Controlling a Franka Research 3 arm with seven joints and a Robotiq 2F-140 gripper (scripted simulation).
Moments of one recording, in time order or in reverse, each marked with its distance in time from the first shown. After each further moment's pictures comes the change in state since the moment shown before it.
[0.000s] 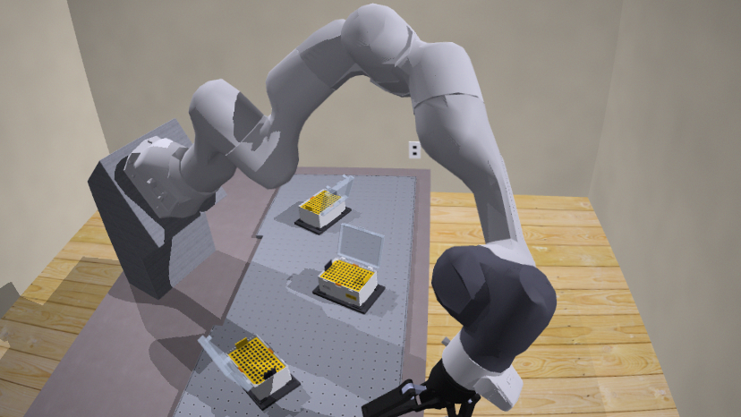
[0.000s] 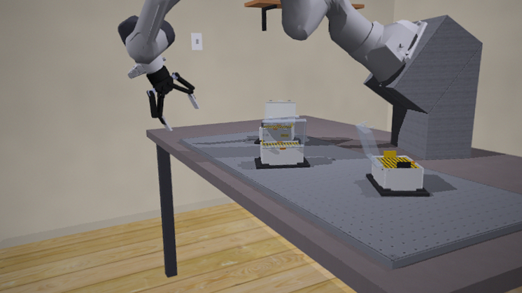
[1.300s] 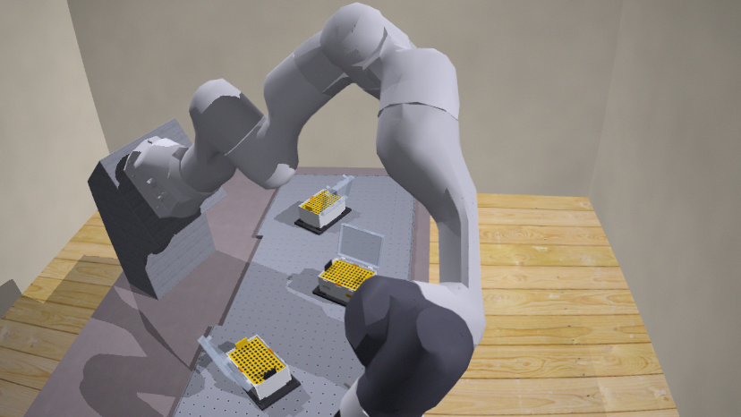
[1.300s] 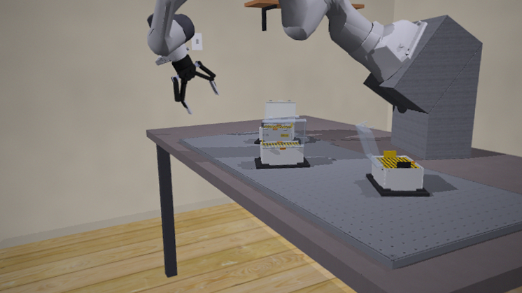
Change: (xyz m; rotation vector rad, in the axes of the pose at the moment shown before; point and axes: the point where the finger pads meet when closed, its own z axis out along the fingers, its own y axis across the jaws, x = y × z) arm 0.073 0.155 0.034 0.000 -0.008 0.132
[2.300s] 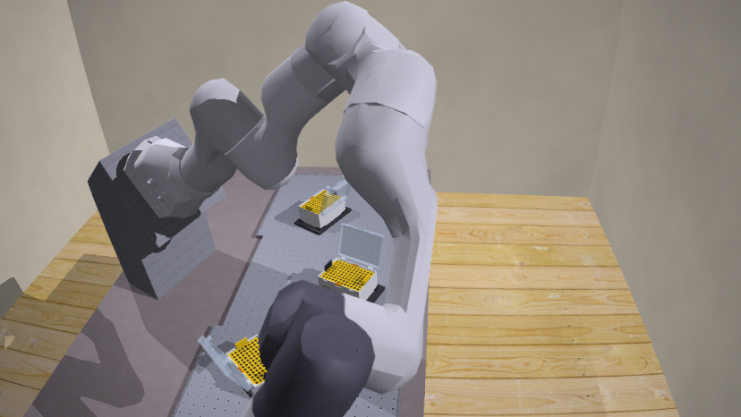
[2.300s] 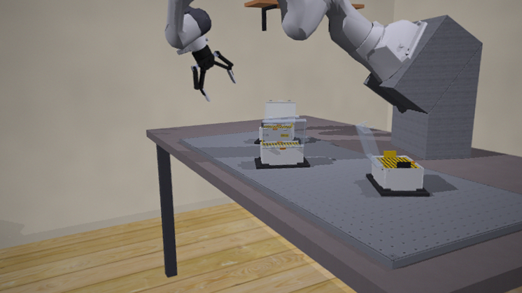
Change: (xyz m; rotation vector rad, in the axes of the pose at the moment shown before) arm 0.041 0.118 0.018 -0.018 0.011 0.086
